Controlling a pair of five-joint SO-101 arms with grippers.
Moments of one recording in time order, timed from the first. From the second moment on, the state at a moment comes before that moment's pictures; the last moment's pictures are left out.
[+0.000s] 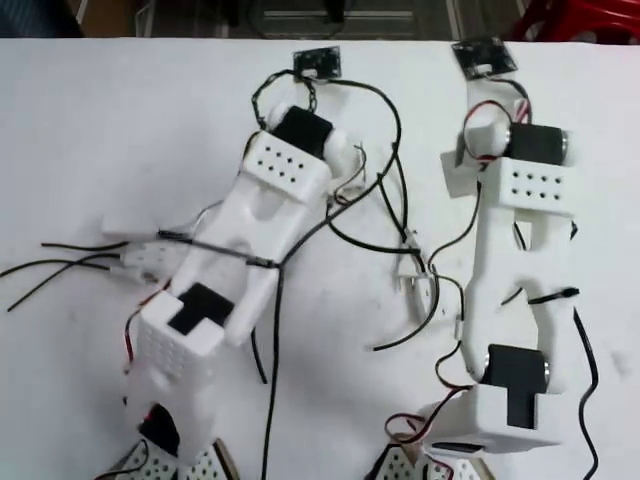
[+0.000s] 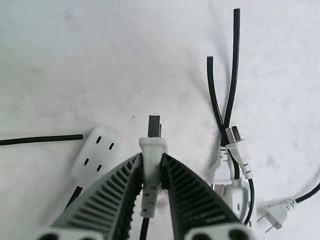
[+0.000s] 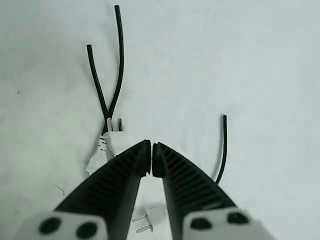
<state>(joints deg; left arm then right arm) 24.9 27.2 -38.4 90.5 35.5 6.5 -0.5 -9.0 82.0 21.8</state>
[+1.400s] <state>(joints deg) 17.6 -73.7 76.3 -19.1 82.5 -10.4 -6.2 3.7 80.4 21.8</state>
